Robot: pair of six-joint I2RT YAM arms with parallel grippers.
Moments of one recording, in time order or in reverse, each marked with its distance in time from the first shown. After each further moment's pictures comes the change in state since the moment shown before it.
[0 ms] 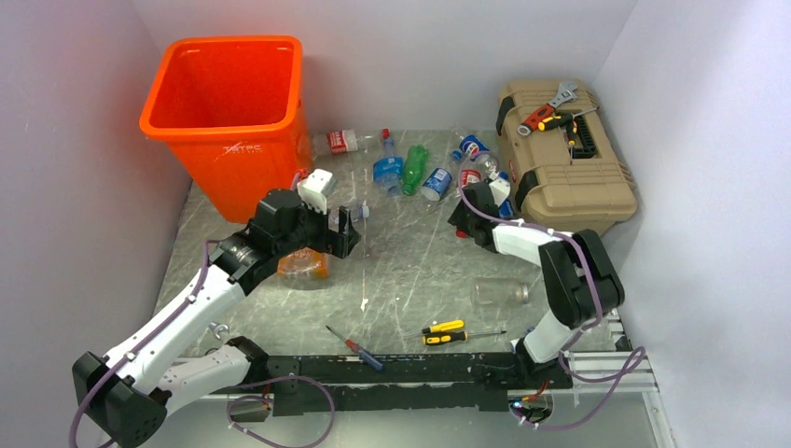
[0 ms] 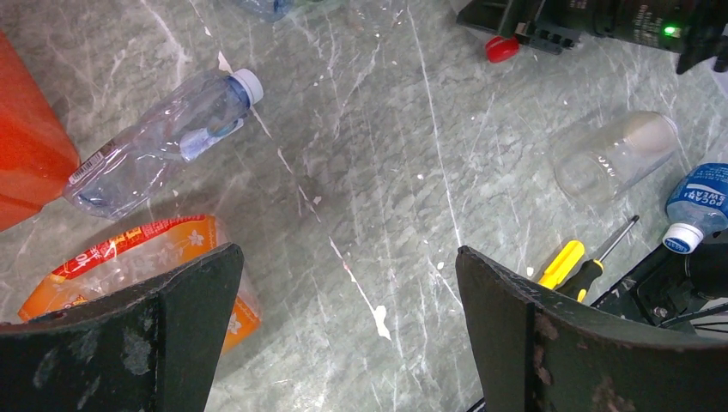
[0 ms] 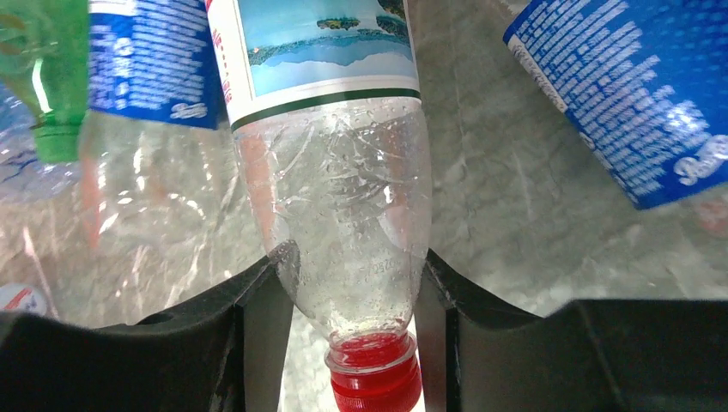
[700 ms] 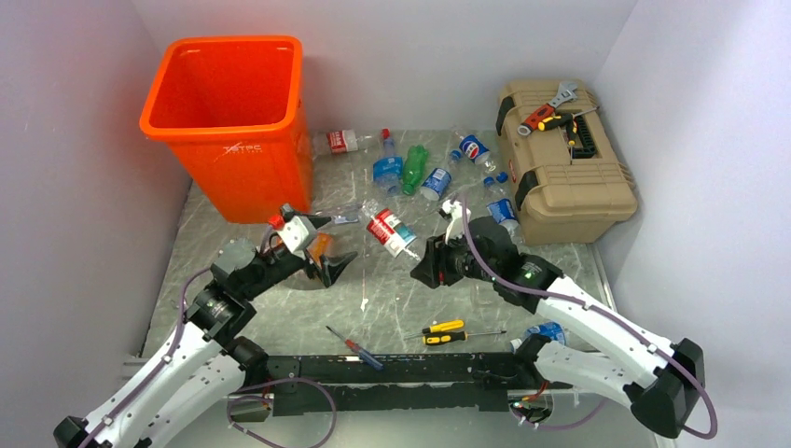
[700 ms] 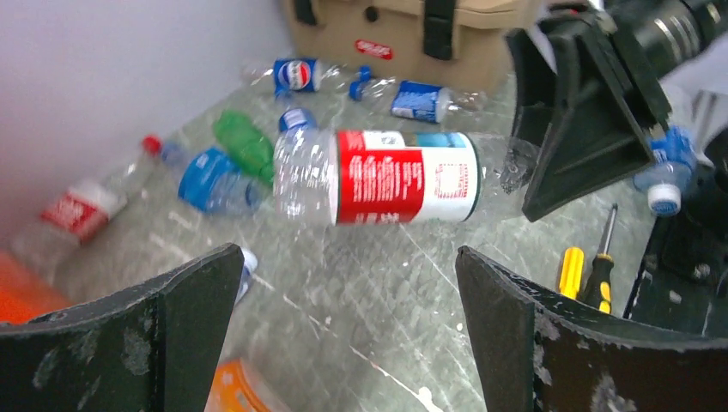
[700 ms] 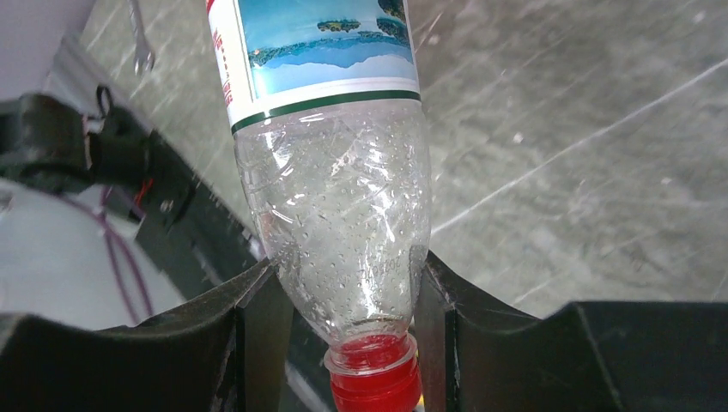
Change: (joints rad) left arm -0.002 -0.388 -0.336 0.415 0.192 0.254; right arm 0.424 -0.747 -0.111 -0.366 -0.446 -0.340
